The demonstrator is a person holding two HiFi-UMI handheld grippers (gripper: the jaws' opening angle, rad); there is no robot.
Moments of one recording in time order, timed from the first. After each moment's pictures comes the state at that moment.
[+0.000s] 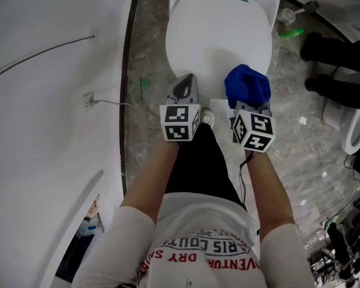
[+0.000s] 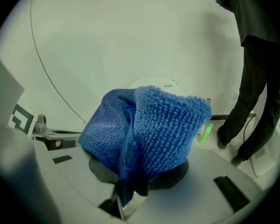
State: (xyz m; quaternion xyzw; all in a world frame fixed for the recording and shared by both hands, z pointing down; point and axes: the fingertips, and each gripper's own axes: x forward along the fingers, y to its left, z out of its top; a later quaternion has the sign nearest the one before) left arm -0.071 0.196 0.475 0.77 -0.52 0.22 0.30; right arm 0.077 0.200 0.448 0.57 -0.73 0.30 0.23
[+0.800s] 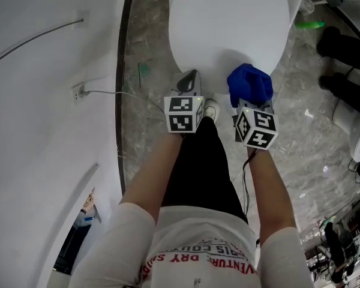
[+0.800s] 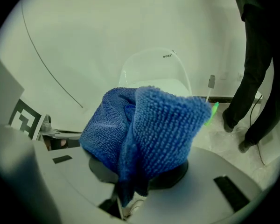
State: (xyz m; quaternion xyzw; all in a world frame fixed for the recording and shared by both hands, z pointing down) left arm -0.070 0.222 0.602 0.73 -0.51 0.27 0.37; right arm 0.078 0.225 0.571 0.53 -0.72 0.35 0.26
